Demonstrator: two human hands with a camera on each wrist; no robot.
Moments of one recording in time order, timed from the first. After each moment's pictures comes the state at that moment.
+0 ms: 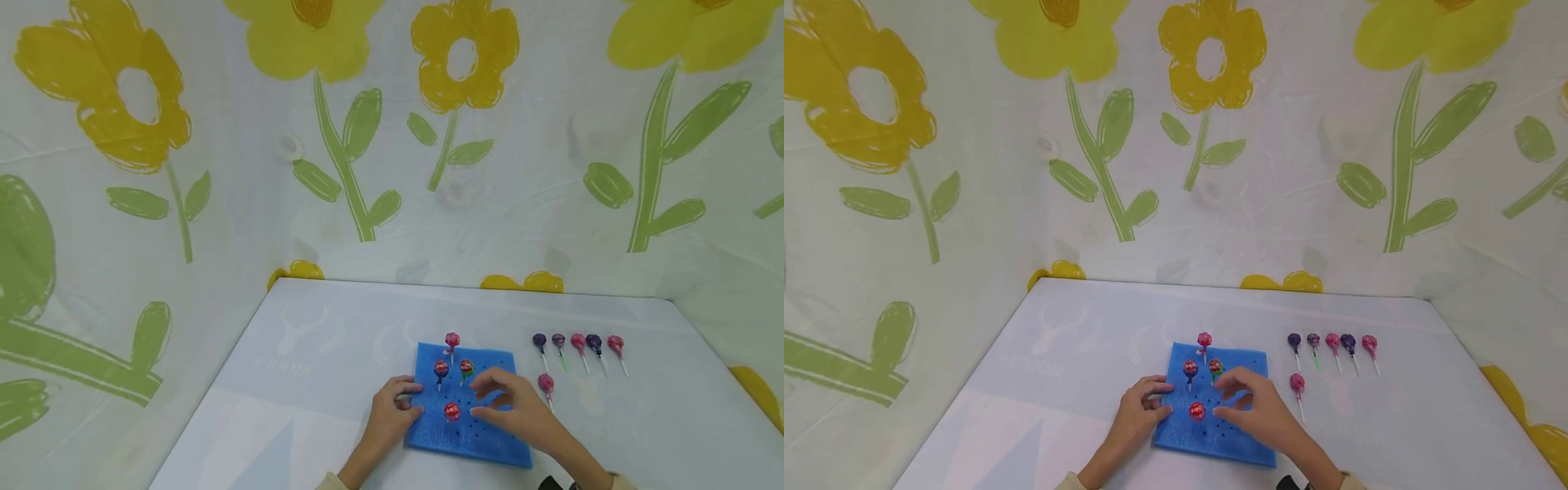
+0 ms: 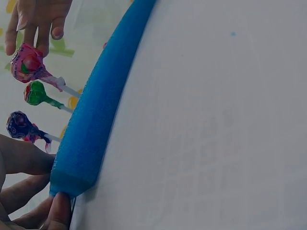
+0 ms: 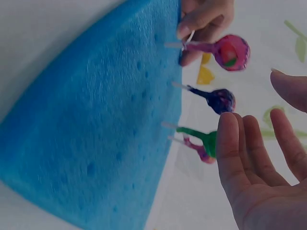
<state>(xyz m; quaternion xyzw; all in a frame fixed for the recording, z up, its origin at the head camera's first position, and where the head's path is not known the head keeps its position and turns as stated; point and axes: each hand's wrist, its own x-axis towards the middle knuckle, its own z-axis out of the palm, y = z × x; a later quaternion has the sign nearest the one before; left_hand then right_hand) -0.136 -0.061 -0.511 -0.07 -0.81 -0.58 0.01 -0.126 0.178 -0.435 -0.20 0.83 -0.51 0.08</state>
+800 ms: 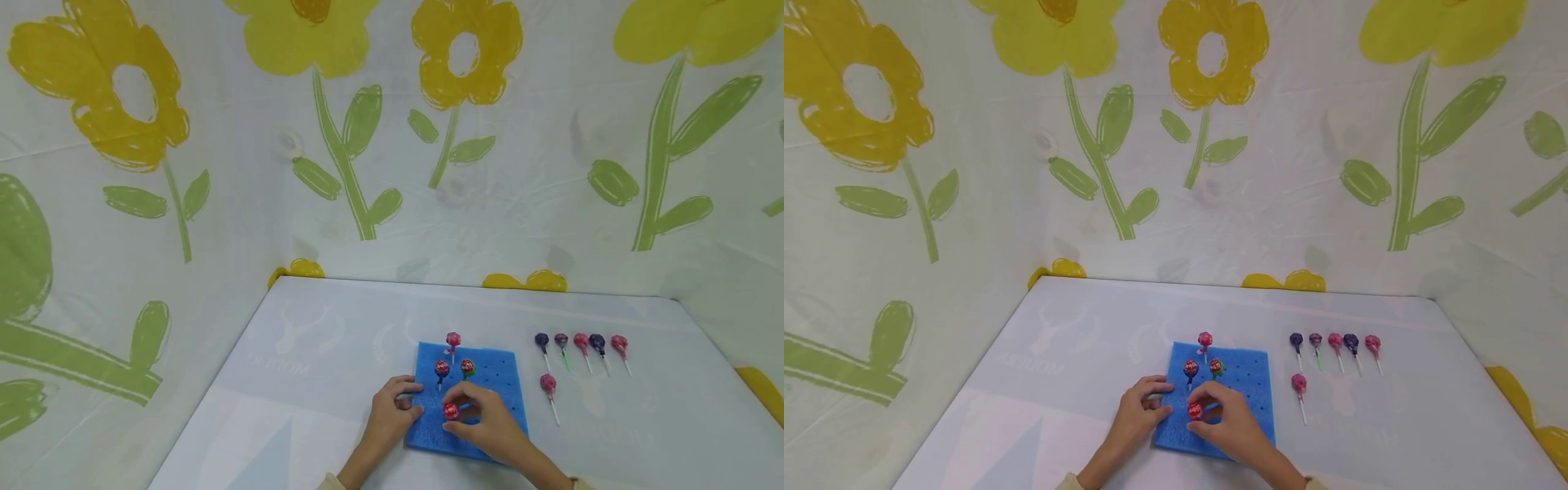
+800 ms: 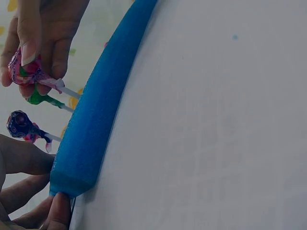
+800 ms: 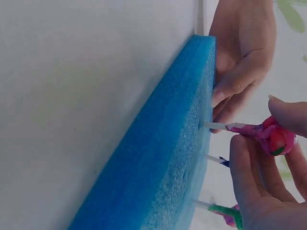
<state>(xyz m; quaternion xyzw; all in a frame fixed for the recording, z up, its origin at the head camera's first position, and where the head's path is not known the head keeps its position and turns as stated) -0.137 -0.060 -0.511 -0.06 -0.82 -0.57 0.01 -0.124 0.139 -0.469 -0.18 0.82 -0.54 0.08</state>
